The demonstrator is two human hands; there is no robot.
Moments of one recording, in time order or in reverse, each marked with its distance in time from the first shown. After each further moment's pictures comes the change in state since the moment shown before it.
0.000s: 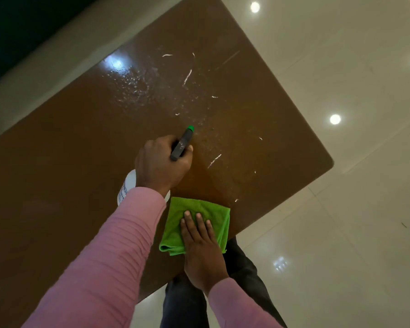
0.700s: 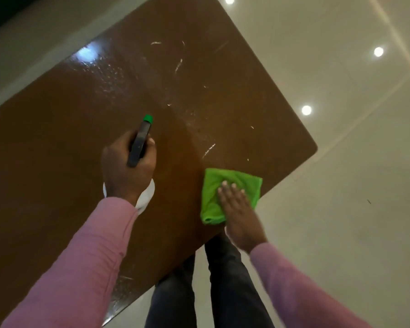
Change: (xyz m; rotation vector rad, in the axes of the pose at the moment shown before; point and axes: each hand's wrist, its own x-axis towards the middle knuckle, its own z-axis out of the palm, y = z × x) left_hand -0.024 -0.040 -0.027 -0.323 0.180 0.009; right_hand -0.001 0.091 -0.039 -0.098 0.155 0.022
